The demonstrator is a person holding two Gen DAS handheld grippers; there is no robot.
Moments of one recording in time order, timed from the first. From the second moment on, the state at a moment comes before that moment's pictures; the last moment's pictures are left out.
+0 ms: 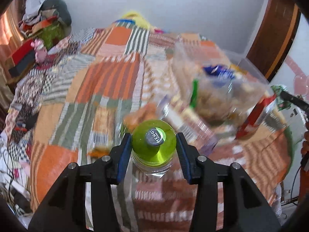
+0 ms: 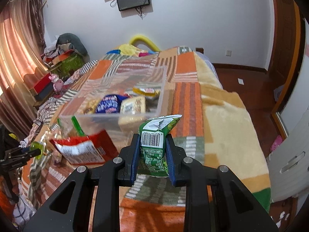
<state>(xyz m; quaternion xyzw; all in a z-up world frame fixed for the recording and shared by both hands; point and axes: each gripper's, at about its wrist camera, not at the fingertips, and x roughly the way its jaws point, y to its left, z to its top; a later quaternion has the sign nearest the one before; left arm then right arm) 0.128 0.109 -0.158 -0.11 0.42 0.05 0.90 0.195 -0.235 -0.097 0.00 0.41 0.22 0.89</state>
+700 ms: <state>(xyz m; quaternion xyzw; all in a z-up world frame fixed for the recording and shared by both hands) 0.257 0.058 -0.125 -0.08 0.38 -0.01 0.92 0.253 -0.190 -0.103 -0.06 0.39 0.22 0.89</state>
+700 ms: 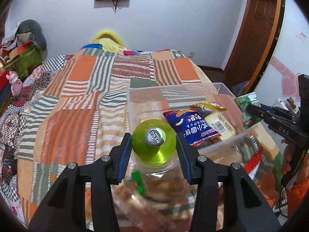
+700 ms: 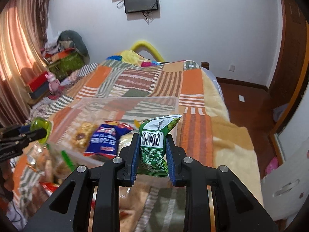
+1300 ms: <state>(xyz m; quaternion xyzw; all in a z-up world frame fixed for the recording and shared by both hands) 0.291 0.040 -0.151 -0.06 0.42 -0.02 0.91 0.255 -0.186 -0.112 -0.08 0.40 0.23 0.88</state>
